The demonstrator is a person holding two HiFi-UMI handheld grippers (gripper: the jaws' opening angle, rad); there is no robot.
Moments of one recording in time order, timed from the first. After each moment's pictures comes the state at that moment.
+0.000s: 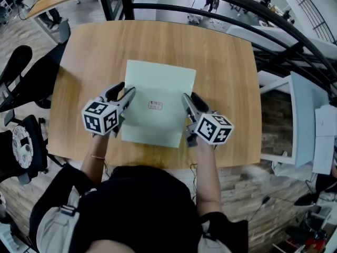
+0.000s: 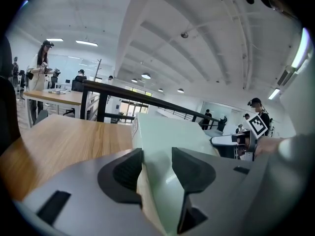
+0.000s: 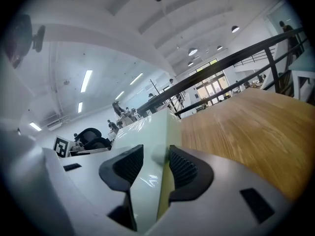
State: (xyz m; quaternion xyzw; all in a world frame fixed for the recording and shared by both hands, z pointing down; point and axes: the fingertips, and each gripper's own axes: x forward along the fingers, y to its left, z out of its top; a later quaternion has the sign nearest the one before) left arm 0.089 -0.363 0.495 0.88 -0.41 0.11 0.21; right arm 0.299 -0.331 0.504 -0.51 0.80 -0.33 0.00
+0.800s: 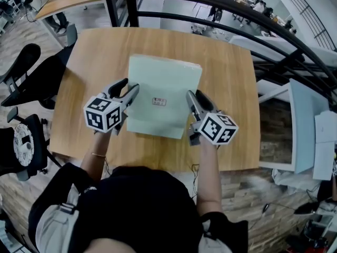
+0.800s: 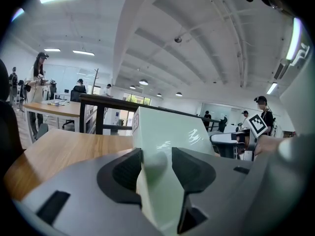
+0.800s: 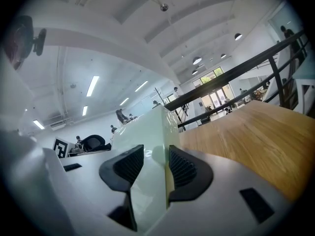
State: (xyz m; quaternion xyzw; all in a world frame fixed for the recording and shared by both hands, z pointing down) left arm 0.099 -0.359 0.448 0.89 -0.42 0.10 0.17; right arm 0.309 -0.334 0.457 -0.51 0.81 -0.28 0.04
